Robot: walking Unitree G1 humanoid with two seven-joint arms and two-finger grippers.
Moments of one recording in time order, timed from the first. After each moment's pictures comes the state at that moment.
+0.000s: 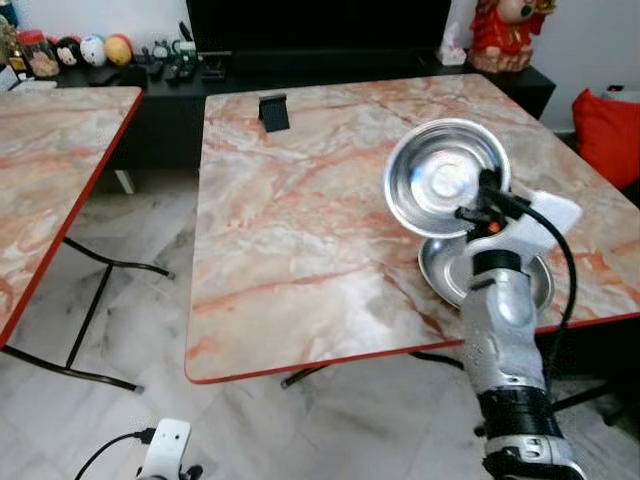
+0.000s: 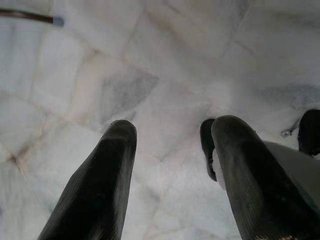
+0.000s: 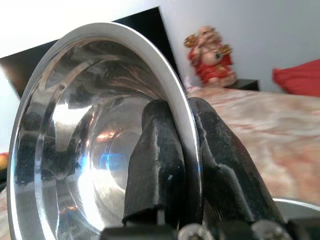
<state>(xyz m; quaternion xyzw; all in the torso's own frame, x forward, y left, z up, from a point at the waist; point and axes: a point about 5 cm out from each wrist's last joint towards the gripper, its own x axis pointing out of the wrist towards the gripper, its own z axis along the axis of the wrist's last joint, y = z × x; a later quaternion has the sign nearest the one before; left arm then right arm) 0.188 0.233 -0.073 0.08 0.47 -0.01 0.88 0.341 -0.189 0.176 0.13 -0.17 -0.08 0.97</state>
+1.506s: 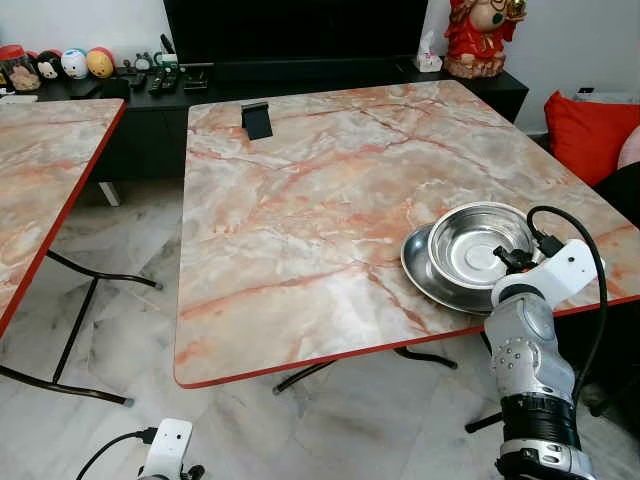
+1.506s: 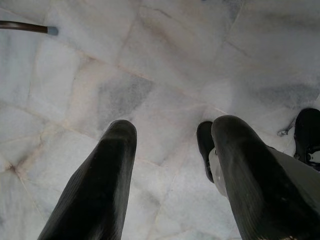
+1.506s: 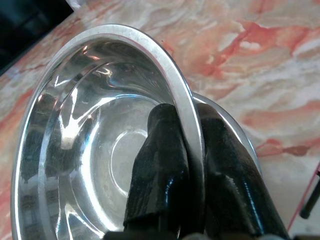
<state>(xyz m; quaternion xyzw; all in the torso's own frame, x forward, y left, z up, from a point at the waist) 0.188 0.232 -0.073 0.08 0.47 -0.01 0.88 0.331 -0.230 0.123 0.25 0.06 -0.26 0.93</state>
